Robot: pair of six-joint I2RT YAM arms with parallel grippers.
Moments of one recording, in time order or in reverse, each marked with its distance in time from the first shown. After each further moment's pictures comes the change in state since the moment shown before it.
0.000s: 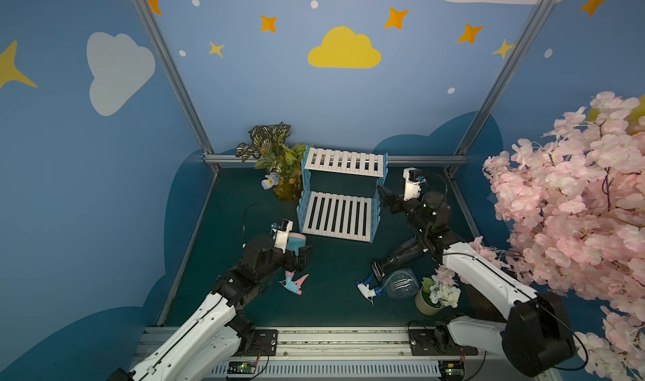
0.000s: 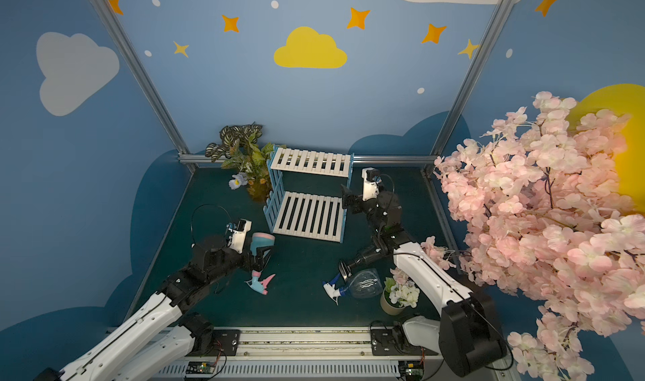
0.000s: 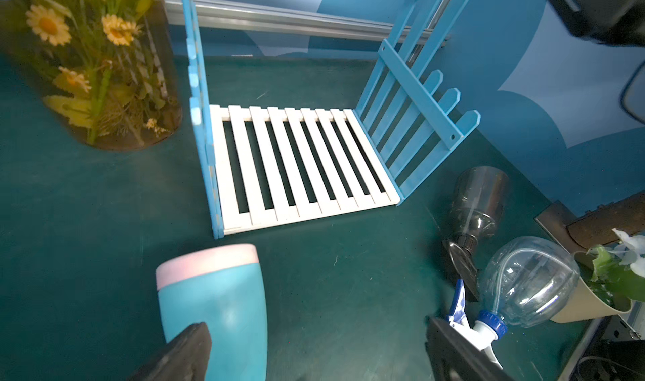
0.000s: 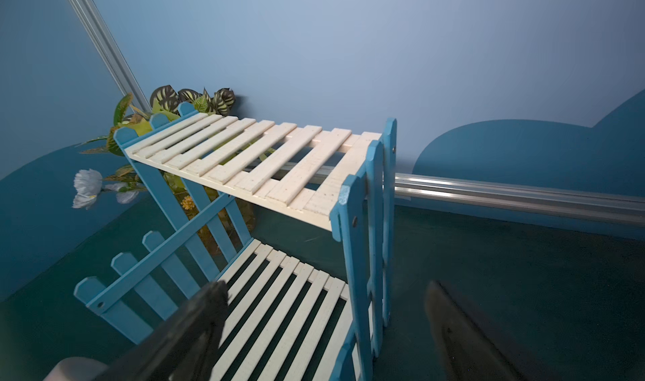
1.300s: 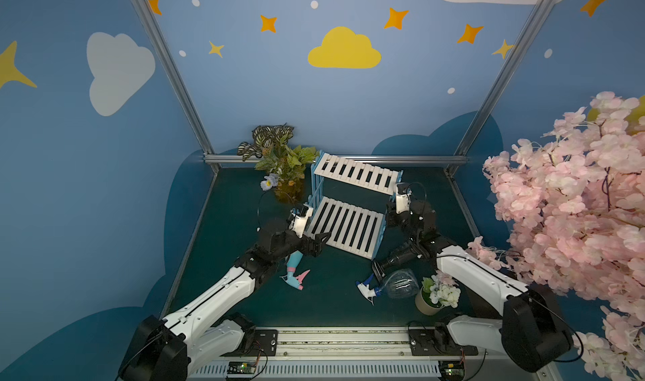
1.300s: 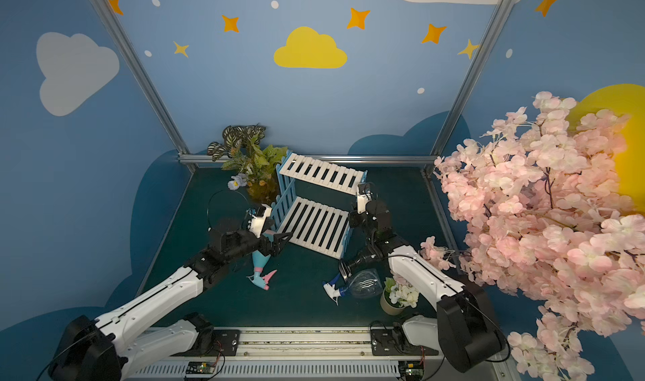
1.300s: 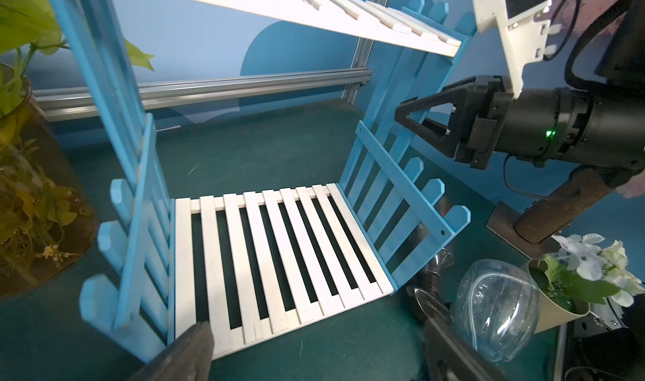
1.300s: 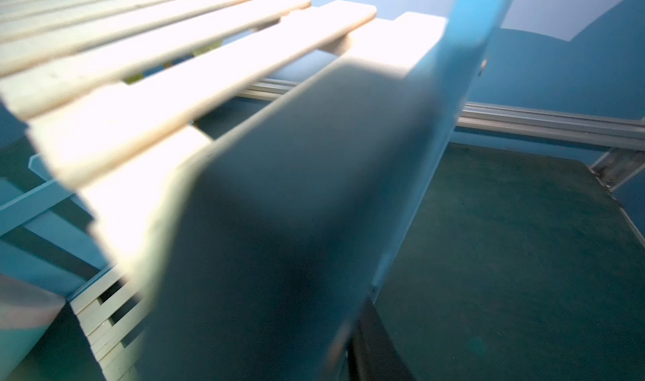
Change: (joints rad) left arm -0.005 0.336 0.078 0.418 0.193 0.124; right arm 0.061 0.109 -0.044 -0.076 0.147 -0.068
